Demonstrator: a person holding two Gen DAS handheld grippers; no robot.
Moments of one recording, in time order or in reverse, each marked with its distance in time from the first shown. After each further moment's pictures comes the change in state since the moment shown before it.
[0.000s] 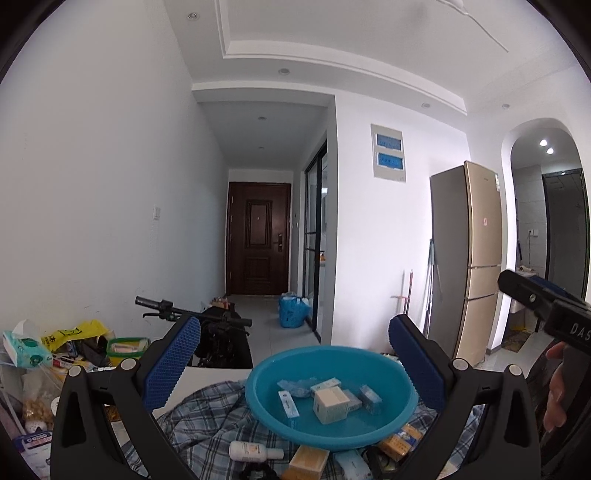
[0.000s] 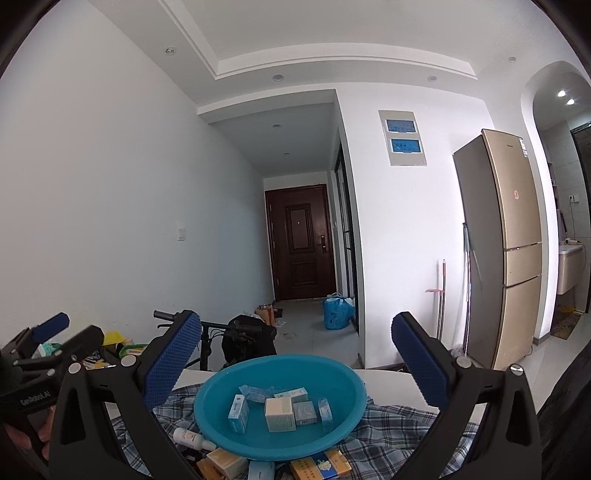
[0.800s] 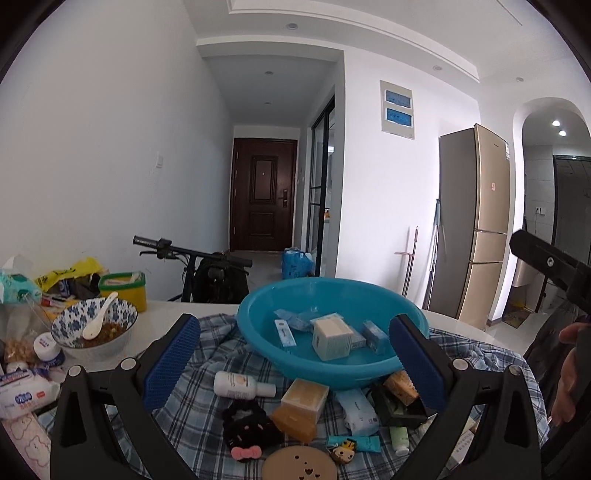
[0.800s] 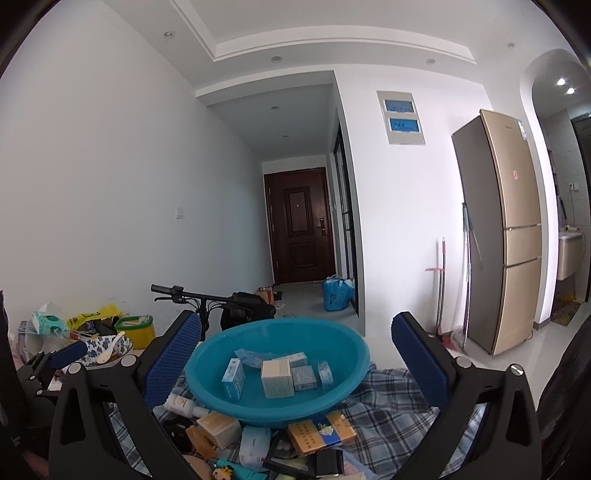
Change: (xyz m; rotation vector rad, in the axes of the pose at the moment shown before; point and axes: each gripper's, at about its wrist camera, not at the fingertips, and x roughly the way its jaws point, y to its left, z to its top) left arm 0.020 -0.005 -0.099 -0.043 0.167 0.019; right arm -0.002 -0.006 -0.071 0.010 0.064 0.003
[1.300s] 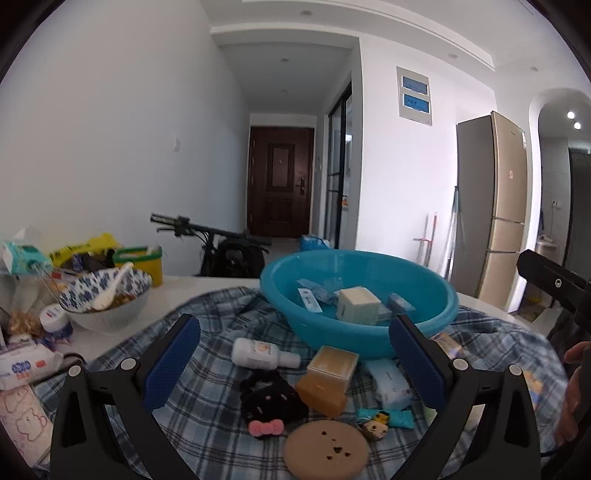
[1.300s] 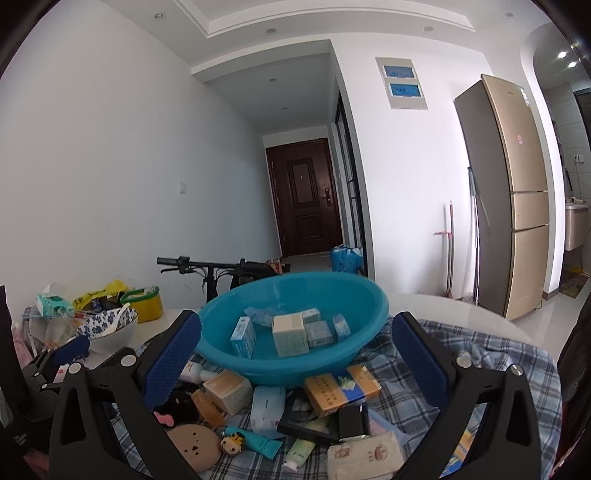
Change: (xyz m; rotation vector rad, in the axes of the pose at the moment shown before) left arm 0.012 0.009 -0.046 0.021 0.020 0.088; right arm 0.017 0.006 -0.052 0.040 0.113 0.032
